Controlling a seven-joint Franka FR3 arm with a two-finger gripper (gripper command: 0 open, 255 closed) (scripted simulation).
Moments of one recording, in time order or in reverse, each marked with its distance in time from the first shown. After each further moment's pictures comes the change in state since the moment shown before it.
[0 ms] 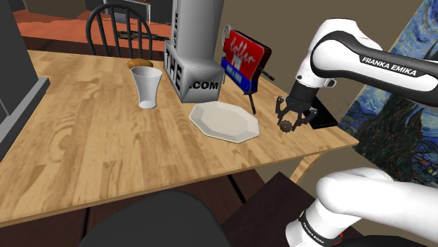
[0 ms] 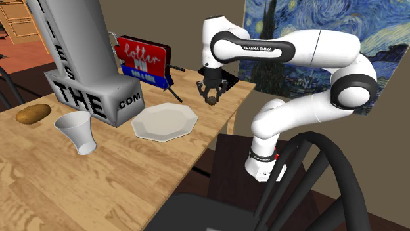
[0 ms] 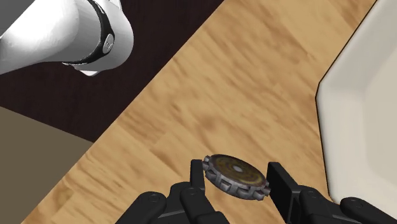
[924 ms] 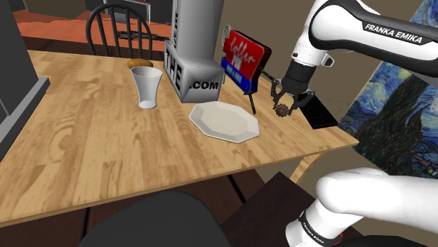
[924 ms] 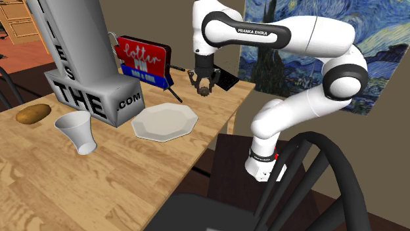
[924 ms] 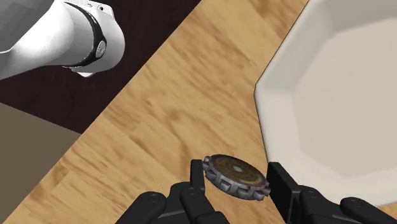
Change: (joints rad) arm -0.009 0.128 0.045 0.219 0.015 -0.085 0.059
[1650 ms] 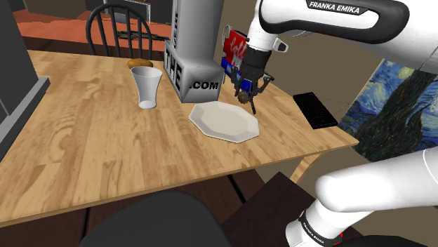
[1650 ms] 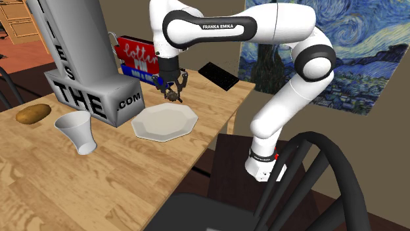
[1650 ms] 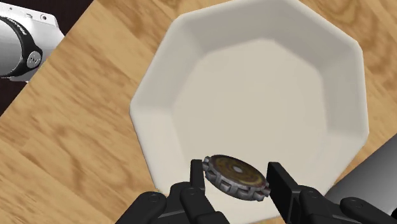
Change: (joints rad) arm -0.033 0.364 0.239 0.302 0.026 0.094 0.222
